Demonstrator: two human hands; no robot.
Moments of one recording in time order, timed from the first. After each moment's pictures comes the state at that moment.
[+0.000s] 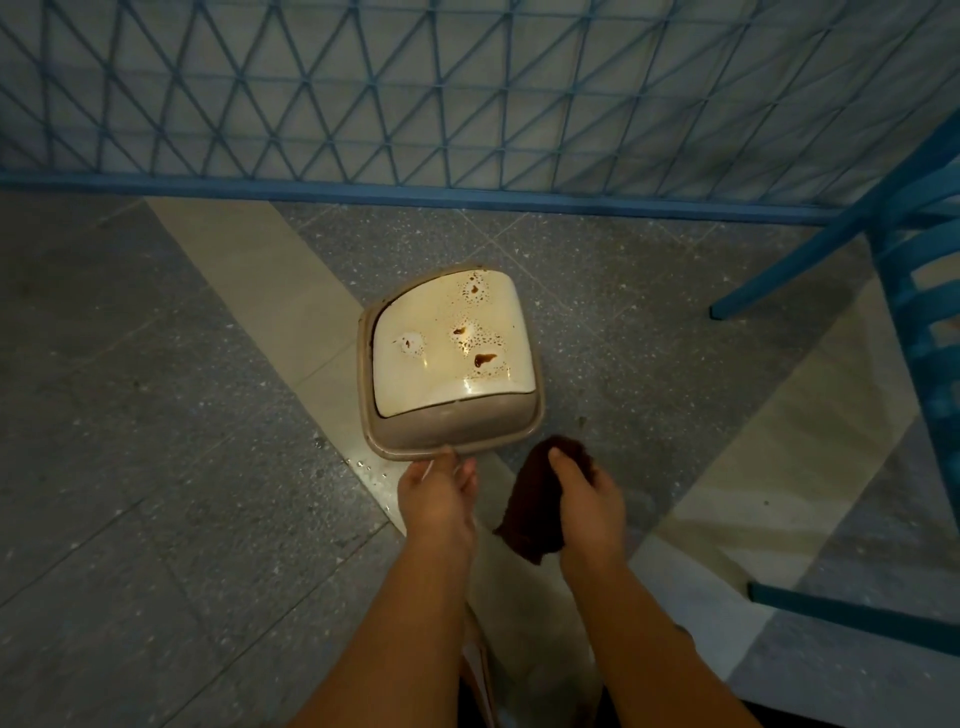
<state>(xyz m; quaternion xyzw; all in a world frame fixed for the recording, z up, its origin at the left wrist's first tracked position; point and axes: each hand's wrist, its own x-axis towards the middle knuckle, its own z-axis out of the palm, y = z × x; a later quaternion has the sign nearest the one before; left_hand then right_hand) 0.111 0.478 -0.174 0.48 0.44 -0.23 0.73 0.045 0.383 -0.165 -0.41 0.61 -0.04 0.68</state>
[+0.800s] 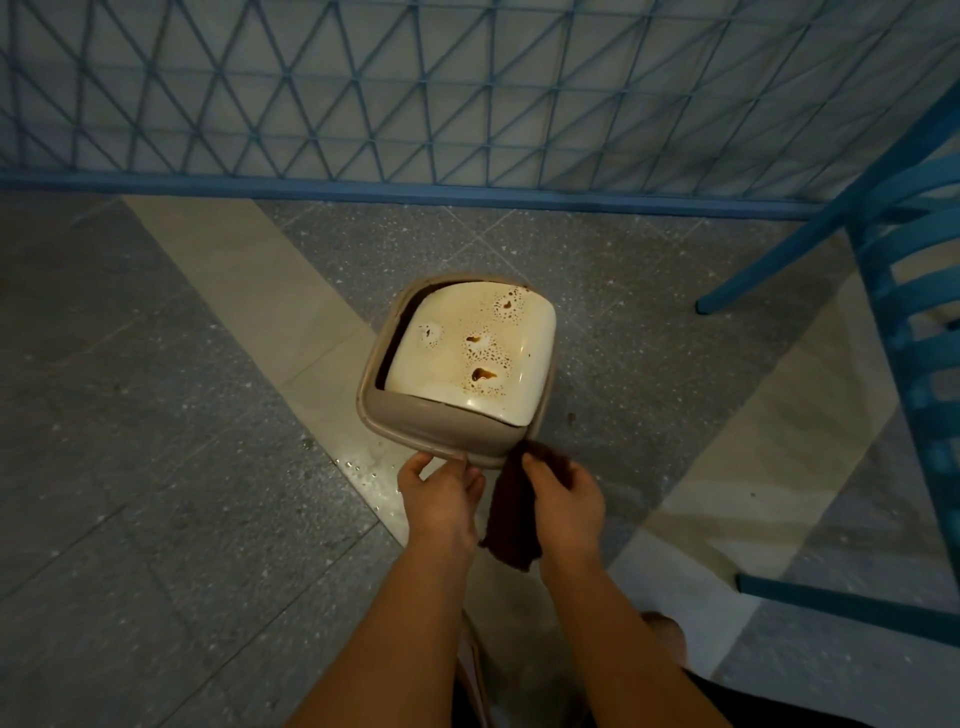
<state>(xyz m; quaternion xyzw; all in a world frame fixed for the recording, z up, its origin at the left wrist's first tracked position) 0.101 0.469 -0.174 0.51 0.40 -0.25 0.72 0.045 0.392 -0.177 -0.46 0.60 -0.05 0.66</state>
